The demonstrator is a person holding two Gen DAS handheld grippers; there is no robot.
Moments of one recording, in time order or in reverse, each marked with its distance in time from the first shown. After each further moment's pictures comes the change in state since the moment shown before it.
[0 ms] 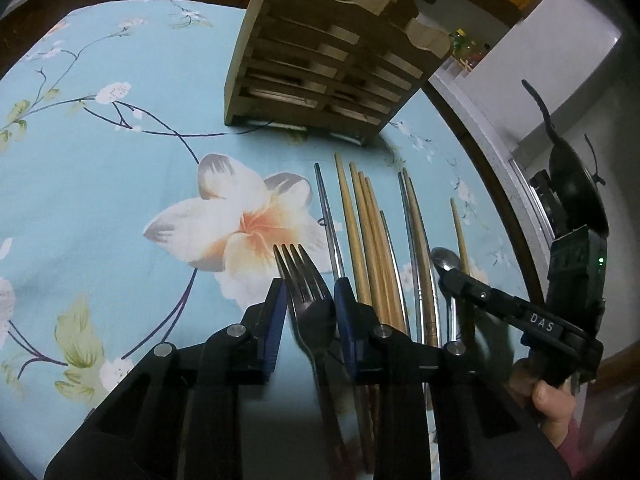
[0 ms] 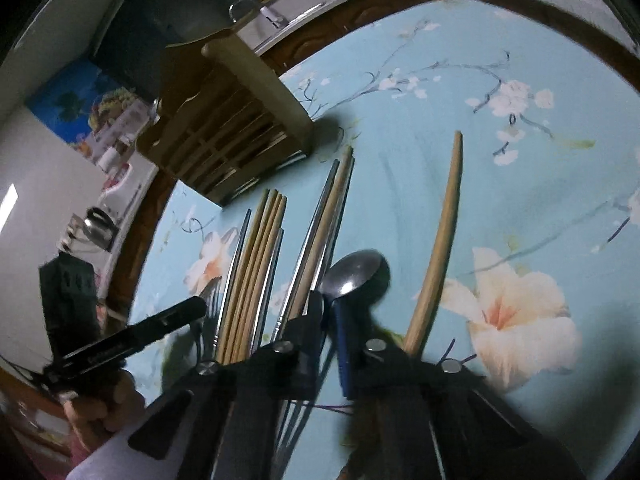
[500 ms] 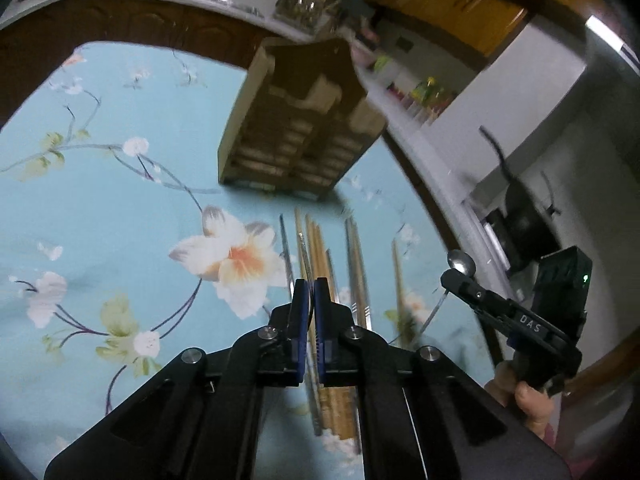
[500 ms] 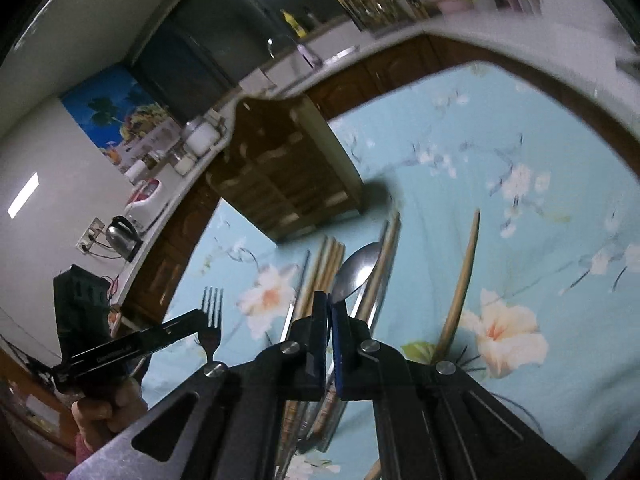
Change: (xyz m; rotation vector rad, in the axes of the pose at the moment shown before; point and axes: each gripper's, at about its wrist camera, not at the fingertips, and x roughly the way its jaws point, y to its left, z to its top) left arm -0.085 -0.007 -0.010 -0.034 -0.183 -0.115; right arm -0.071 0.051 0.008 -0.119 -0.182 0.041
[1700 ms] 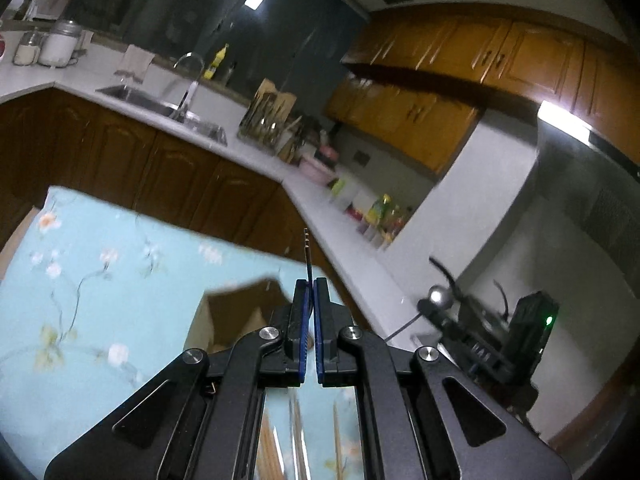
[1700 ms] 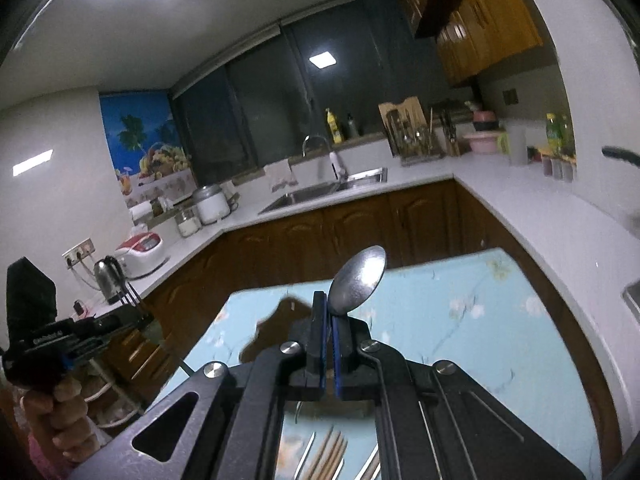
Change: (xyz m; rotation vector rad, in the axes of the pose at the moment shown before) left arm -0.079 -0.041 0.155 0.038 -0.402 -0.131; right arm -0.023 0.077 0.145 -0.257 -0.346 -0.071
